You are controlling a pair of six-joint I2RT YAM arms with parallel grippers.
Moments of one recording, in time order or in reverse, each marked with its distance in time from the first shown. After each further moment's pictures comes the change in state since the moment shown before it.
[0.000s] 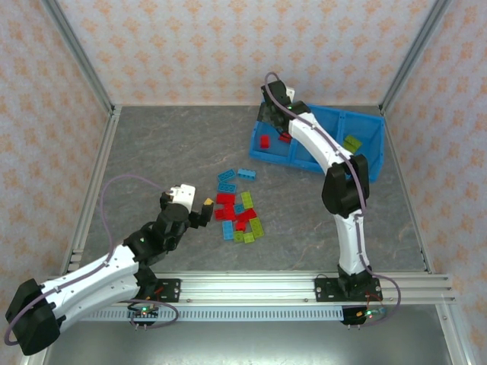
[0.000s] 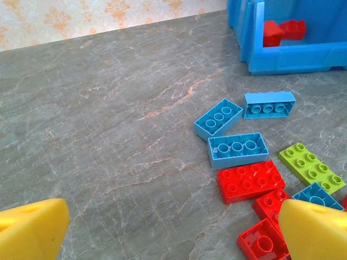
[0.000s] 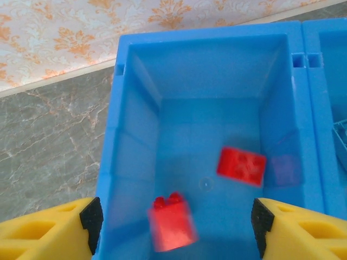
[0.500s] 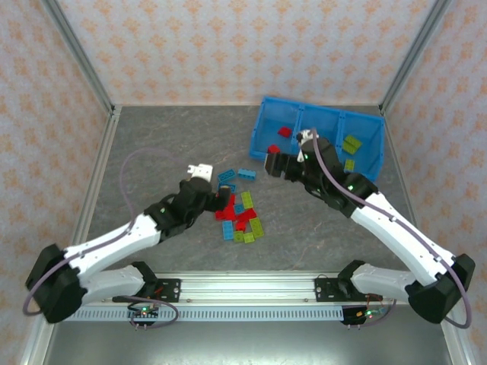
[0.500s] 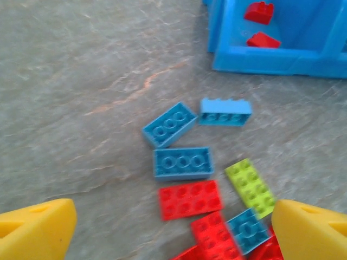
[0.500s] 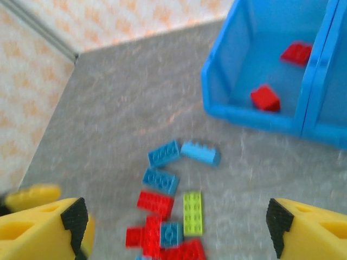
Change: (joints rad) left arm 0.021 0.405 0.387 -0.168 0.163 -0.210; right arm 0.208 -1.043 -0.958 0.157 -0.235 0.008
